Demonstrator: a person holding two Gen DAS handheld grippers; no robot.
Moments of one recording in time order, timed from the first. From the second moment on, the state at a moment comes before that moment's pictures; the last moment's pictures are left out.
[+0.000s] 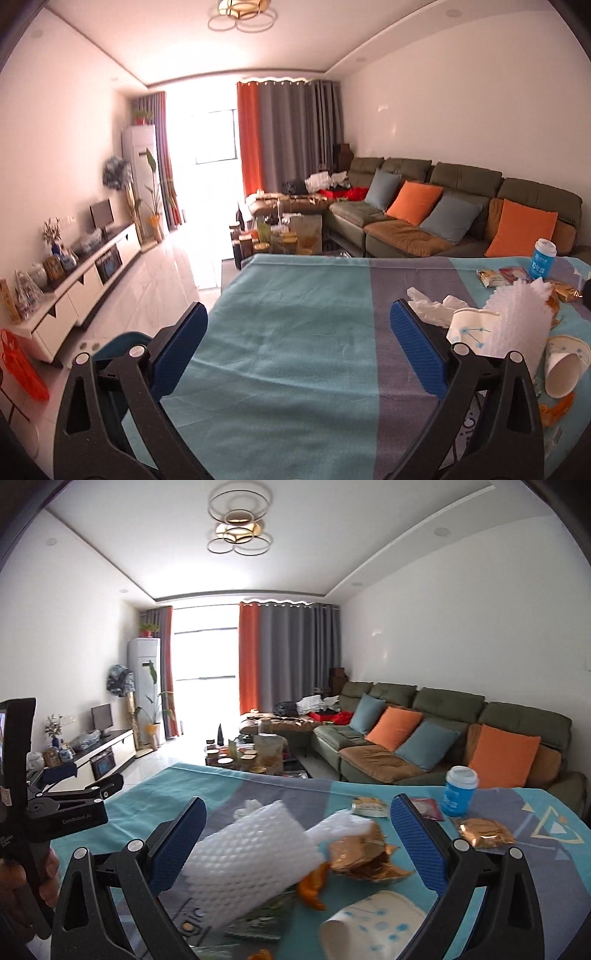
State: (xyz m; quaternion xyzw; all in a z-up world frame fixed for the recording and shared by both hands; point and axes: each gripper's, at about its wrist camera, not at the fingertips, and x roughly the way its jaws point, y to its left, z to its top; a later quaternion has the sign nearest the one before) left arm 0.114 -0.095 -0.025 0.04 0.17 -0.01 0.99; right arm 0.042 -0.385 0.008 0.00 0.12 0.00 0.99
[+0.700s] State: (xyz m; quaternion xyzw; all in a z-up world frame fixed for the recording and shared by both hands) left arm 0.040 -0.089 -0.004 0.02 0.08 -0.01 1.00; right arm 0.021 -0.358 0.004 -0.02 0.09 -0.01 1.00
